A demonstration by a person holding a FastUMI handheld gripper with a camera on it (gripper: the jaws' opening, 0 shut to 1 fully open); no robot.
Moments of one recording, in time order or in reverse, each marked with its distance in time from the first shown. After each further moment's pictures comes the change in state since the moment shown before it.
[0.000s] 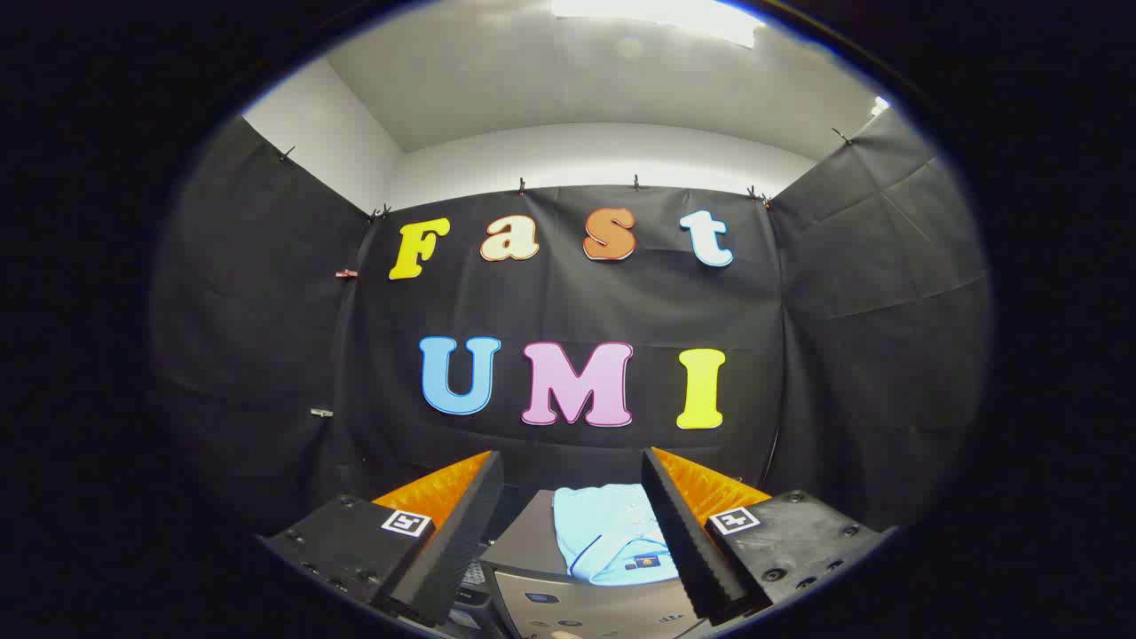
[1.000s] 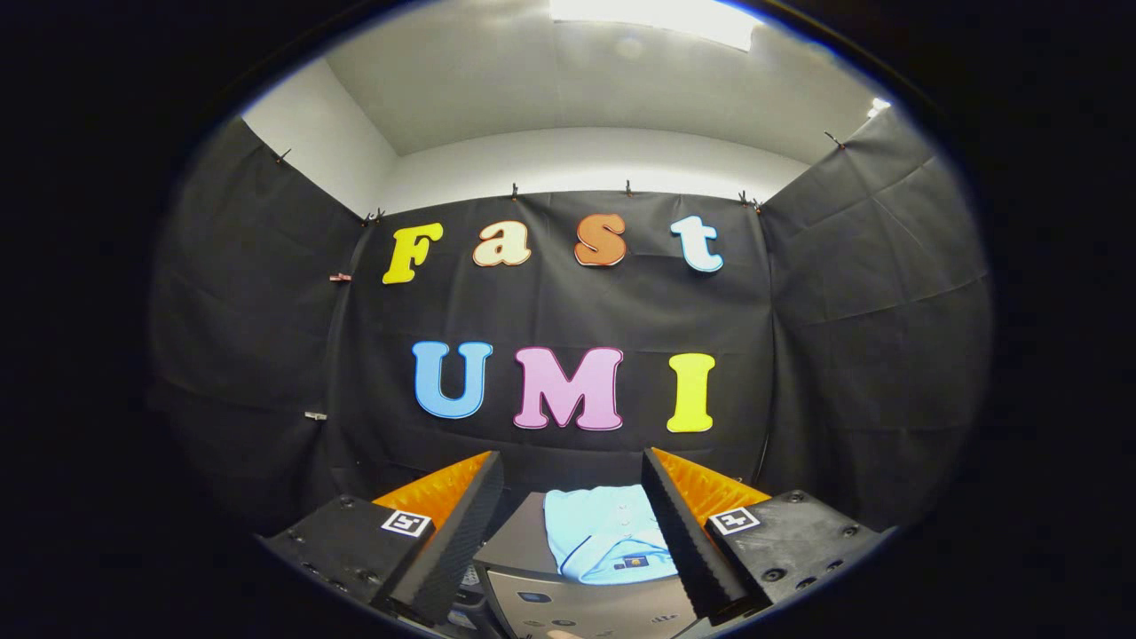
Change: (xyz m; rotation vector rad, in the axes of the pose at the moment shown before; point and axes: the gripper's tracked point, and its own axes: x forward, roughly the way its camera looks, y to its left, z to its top) arm -0.007 -0.007 0.007 -0.003 -0.009 -0.017
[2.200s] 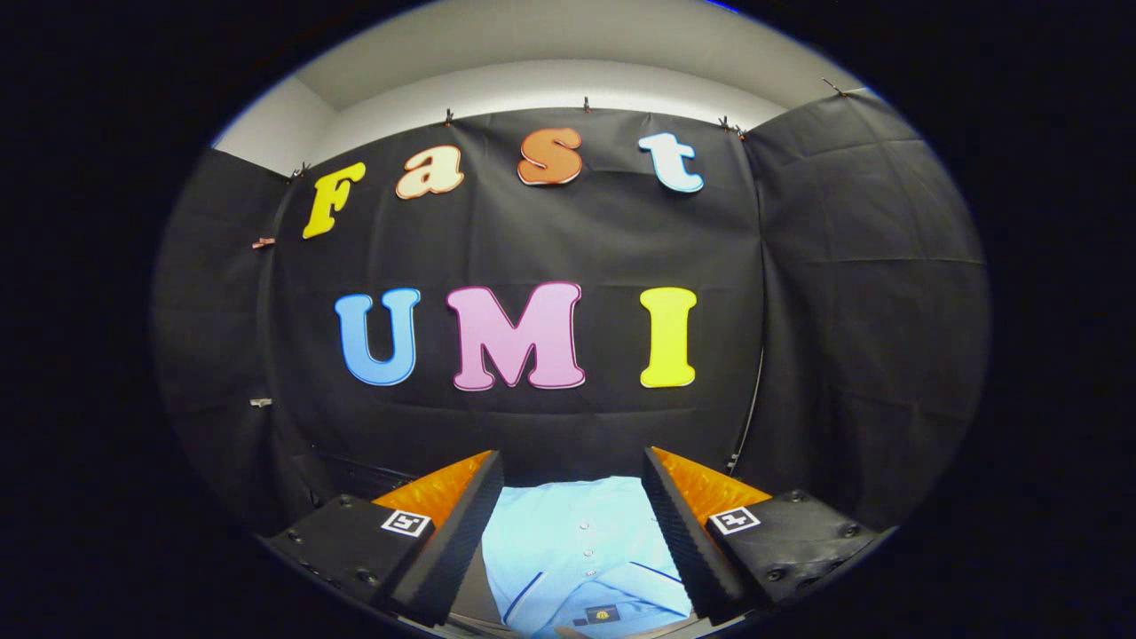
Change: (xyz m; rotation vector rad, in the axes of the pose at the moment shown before) arm 0.186 -0.072 -0.073 0.037 0.313 -0.135
